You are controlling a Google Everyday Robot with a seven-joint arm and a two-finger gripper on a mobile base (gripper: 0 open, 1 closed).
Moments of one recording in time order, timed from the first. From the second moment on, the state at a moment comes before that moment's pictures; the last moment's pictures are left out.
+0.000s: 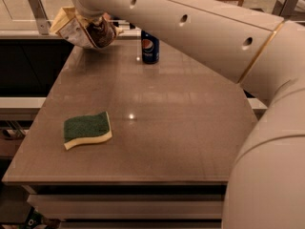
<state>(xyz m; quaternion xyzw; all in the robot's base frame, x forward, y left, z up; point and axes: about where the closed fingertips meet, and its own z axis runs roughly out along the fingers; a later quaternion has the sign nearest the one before) 0.733 0.193 1.016 -0.74 0.42 -0.23 0.47</state>
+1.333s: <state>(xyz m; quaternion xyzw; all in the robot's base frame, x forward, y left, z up) 0.718 0.182 1.099 -0.71 0.38 -0.32 0.51</state>
